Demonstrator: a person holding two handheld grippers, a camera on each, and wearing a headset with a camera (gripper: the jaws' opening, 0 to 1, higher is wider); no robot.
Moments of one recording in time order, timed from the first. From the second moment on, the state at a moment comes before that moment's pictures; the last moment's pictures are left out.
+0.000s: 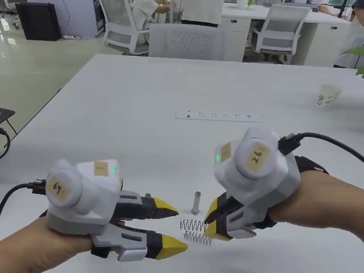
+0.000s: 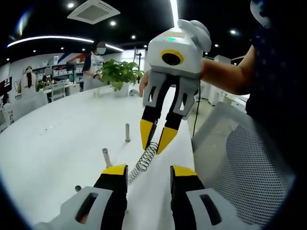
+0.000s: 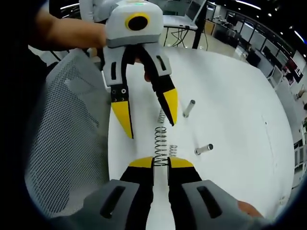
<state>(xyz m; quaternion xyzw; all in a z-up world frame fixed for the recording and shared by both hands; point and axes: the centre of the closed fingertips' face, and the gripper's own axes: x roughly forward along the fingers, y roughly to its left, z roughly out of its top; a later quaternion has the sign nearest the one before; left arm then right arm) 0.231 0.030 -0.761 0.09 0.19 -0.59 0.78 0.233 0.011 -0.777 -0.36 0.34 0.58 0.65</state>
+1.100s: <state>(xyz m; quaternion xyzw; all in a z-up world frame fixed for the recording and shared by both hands) 0.225 0.025 -0.761 0.12 0.16 -0.61 0.77 0.220 0.015 -0.773 -0.37 0.33 0.61 0.61</state>
